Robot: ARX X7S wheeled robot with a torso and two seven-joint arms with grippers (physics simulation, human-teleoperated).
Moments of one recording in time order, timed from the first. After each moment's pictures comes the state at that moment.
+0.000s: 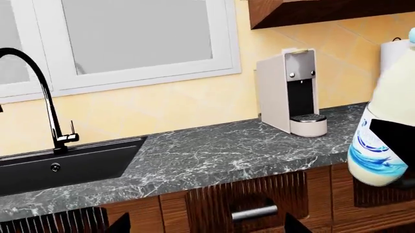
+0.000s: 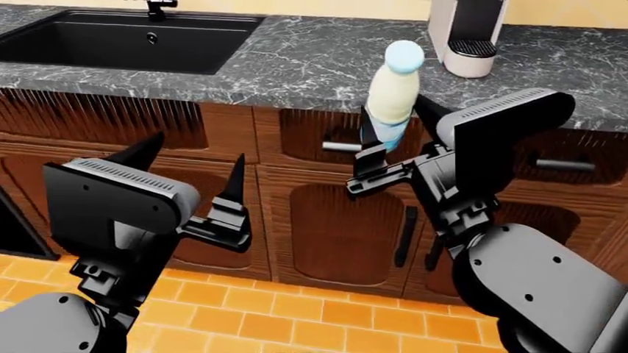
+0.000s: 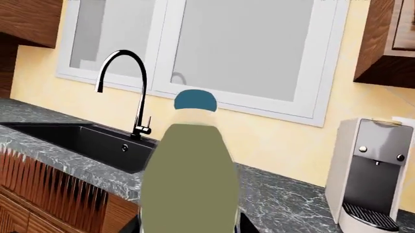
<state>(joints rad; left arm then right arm) -0.54 -0.74 0.32 0.79 -0.96 -0.66 -0.58 0.76 0.60 -0.54 -0.50 0.73 0.51 0.45</state>
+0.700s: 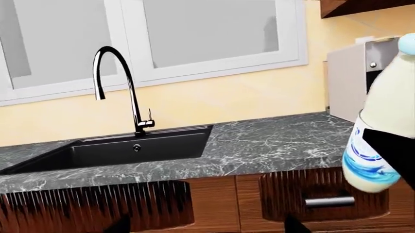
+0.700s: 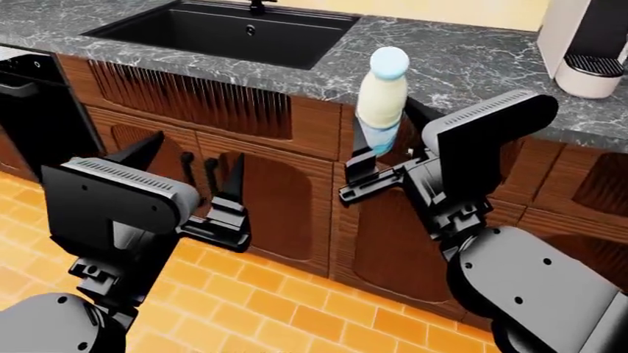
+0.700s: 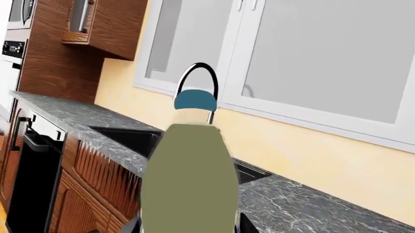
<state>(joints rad) -0.54 -0.74 0.32 0.79 -0.97 -0.65 -0.58 0.78 0.60 -0.58 -0.50 0.69 0.52 0.43</state>
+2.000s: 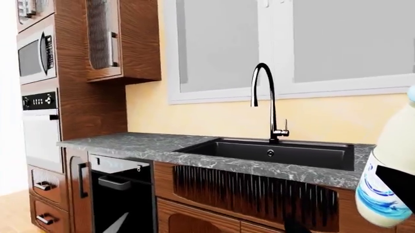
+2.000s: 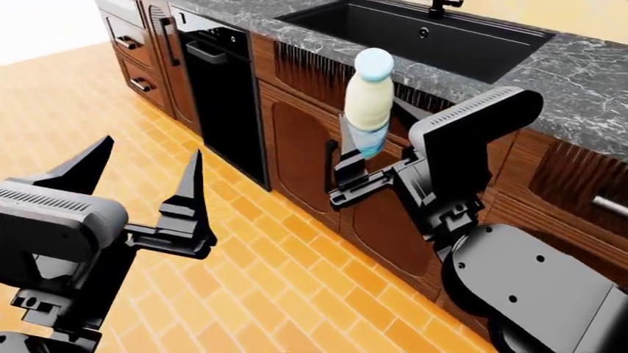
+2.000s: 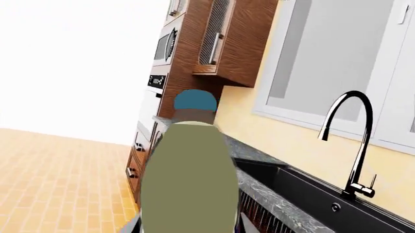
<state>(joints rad) -0.32 -0.82 0.17 0.86 -0.96 -0.46 -0.59 0.81 0.59 -0.61 -0.51 0.70 0.55 0.42</state>
